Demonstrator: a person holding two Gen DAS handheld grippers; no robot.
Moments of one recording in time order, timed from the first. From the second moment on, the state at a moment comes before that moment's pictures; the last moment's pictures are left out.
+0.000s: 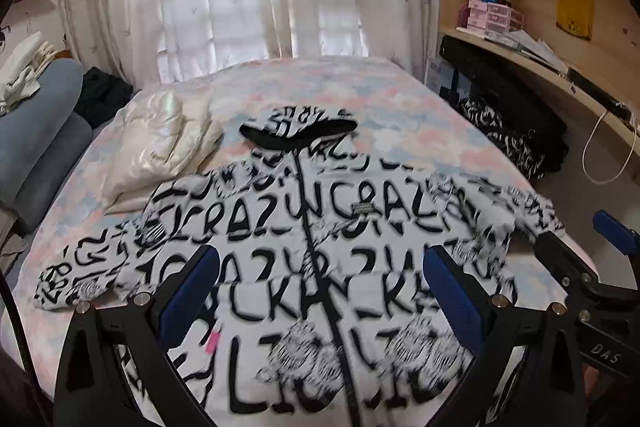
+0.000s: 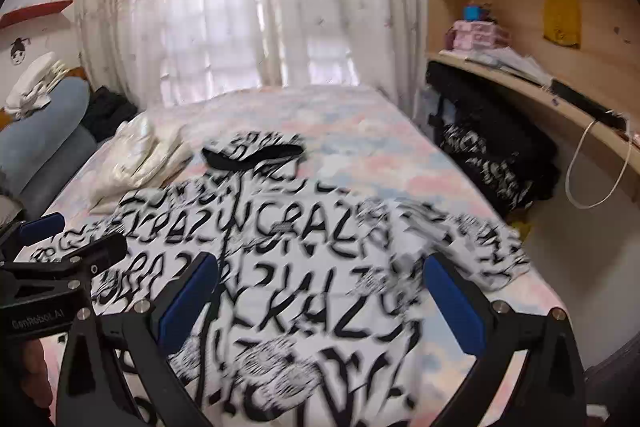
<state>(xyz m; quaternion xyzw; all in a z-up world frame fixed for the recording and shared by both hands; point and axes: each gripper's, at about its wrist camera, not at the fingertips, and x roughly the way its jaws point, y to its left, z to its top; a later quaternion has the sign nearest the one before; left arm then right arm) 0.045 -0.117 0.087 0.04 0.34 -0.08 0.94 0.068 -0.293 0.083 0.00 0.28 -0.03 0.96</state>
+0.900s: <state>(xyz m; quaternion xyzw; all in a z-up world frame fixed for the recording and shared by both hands) 0.212 -0.322 -0.012 0.07 0.39 -0.19 0.90 0.176 -0.644 -0.052 0.38 0.41 -0.20 0.80</state>
